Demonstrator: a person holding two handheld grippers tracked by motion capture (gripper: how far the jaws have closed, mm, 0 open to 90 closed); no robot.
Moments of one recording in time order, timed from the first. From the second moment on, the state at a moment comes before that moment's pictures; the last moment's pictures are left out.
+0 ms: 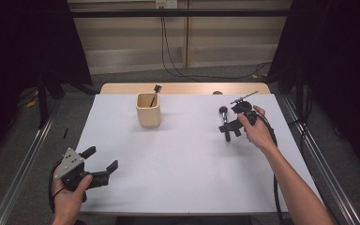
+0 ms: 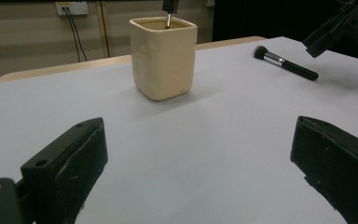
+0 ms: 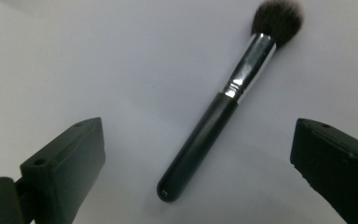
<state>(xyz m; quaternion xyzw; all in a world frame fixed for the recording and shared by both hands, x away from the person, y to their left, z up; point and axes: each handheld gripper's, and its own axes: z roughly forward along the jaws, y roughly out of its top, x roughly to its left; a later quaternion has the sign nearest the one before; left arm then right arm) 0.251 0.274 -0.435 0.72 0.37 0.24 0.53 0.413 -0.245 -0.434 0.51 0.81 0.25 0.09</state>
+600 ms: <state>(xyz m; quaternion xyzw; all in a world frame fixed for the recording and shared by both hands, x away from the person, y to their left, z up) 0.250 0.272 -0.436 0.72 0.37 0.24 0.53 0.436 -0.234 -0.447 0.52 0.84 0.12 0.01</state>
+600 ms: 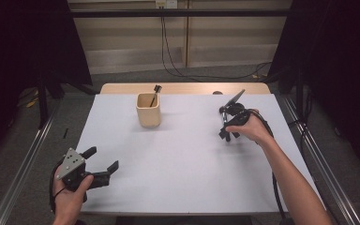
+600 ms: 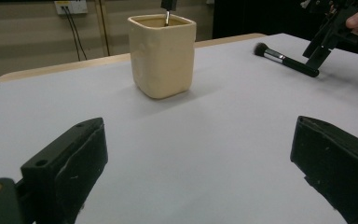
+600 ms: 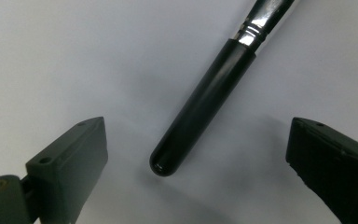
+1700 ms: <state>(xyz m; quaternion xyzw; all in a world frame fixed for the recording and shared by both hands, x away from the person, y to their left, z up) 0.247 0.270 -0.436 0.73 0.36 0.25 0.52 0.445 -0.211 -0.452 0.54 0.84 0.03 0.00</state>
